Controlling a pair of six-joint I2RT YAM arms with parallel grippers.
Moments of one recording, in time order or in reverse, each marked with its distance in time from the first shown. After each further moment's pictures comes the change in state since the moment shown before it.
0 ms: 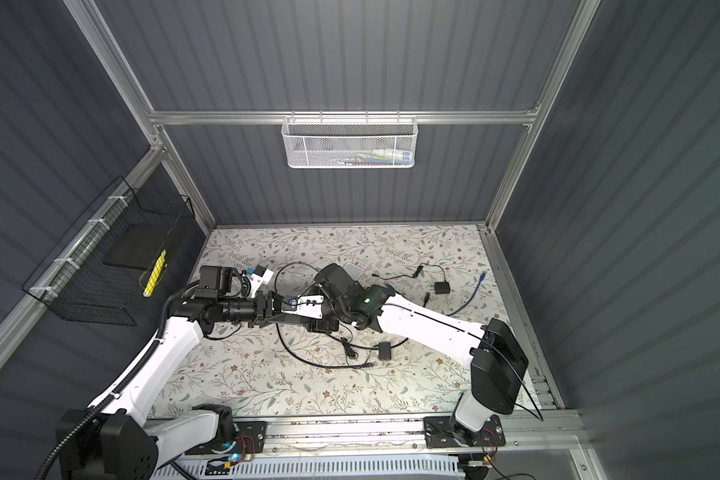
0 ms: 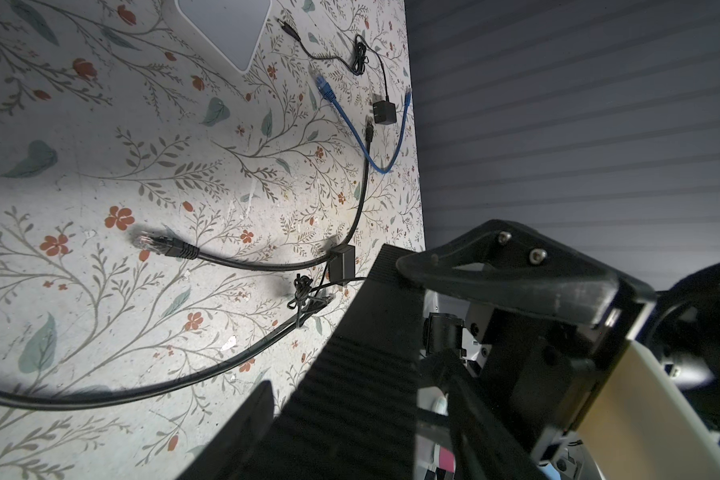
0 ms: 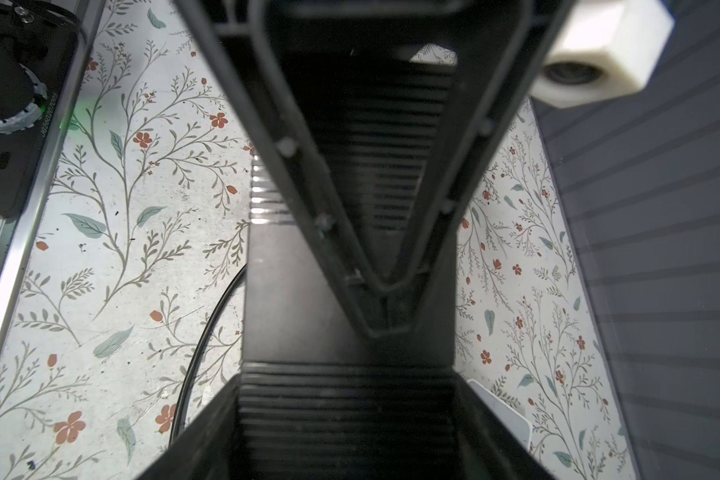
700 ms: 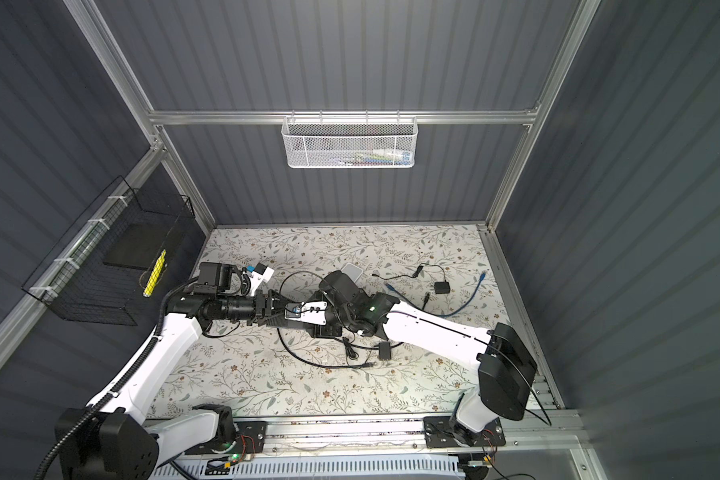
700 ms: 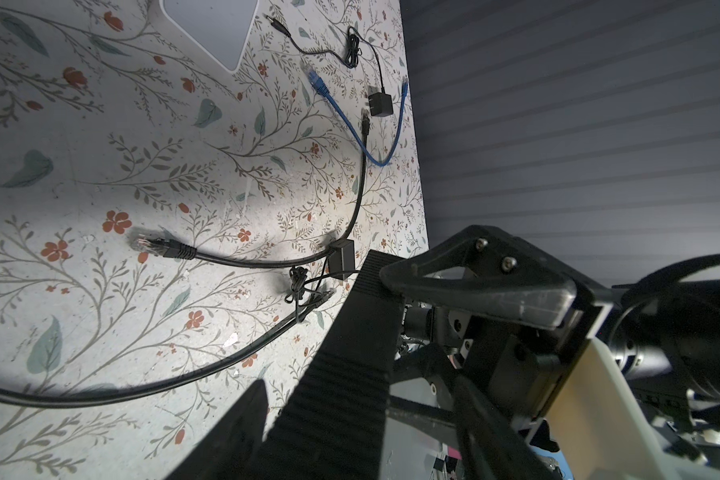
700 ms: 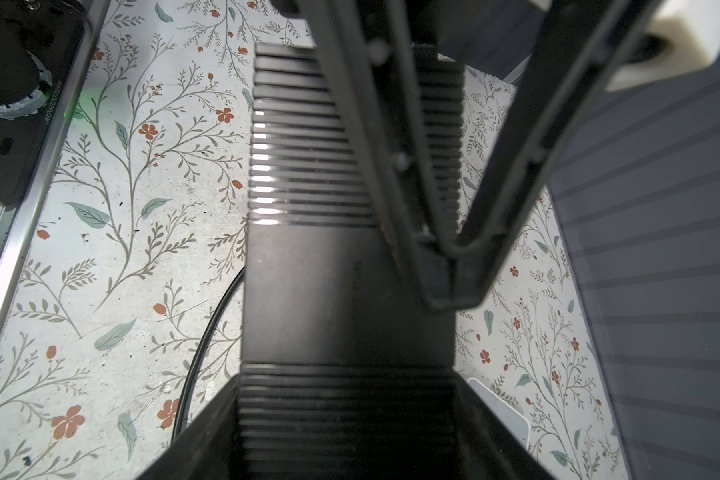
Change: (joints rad) left arm 0.000 0.013 0.051 -0.067 0.002 0.063; right arm 0.012 -0.056 -0.100 0.077 0.014 -0.012
